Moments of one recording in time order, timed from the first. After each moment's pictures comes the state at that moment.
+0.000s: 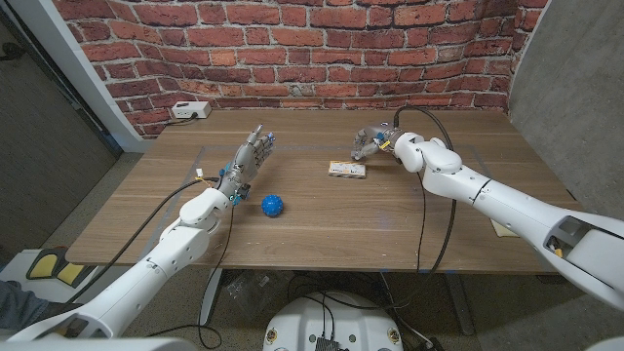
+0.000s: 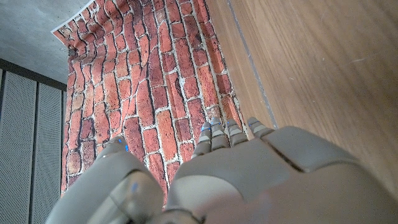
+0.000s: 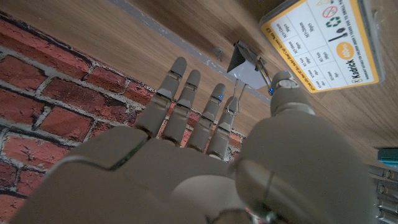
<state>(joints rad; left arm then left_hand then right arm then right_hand) 0.95 0.60 0.37 -1.43 -0.67 -0.32 -0.13 0.27 -0.10 0.19 0.08 0.32 0.08 0.05 0.20 0.18 0.10 0.02 0.22 0.19 -0.02 0.01 0.19 0.18 -0.16 0.09 0.24 0.18 -0.44 -0.67 -0.89 -1.57 -0.70 -0.32 0.21 0.79 -0.06 0.32 -0.13 0.30 0.54 -0.21 0.37 0.21 0.63 -0.21 0.30 0.18 0.66 -0.06 0.20 0.18 0.66 0.03 0.29 0.18</state>
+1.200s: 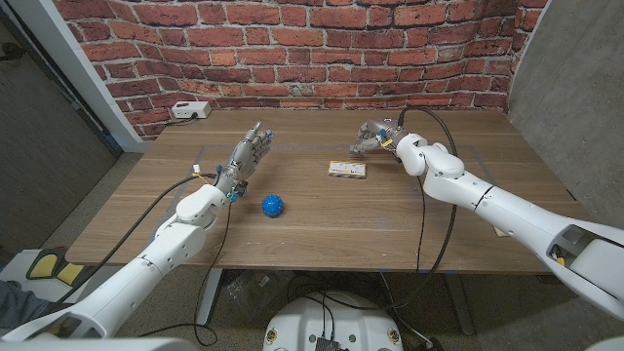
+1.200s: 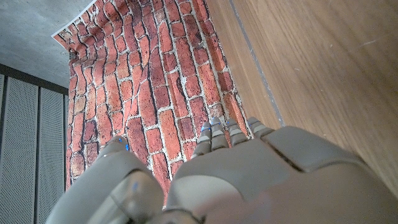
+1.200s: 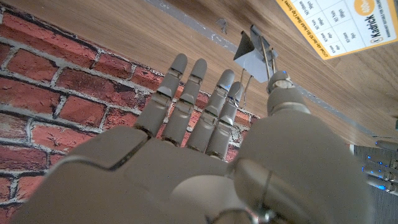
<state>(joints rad) 0.95 0.62 0.36 -1.46 -0.66 -0.30 -0.12 0.28 -0.09 0.19 0.07 0.32 0.08 0.05 0.20 0.18 0.10 0.02 0.22 0.19 -0.02 0.01 0.19 0.18 -0.15 0.09 0.24 0.18 -0.50 -0.67 -0.85 -1.61 -0.67 -0.34 0.09 0.80 0.00 0.33 -0.13 0.25 0.77 -0.14 0.43 0.20 0.90 -0.22 0.31 0.18 0.86 -0.11 0.20 0.18 0.72 0.05 0.27 0.18</state>
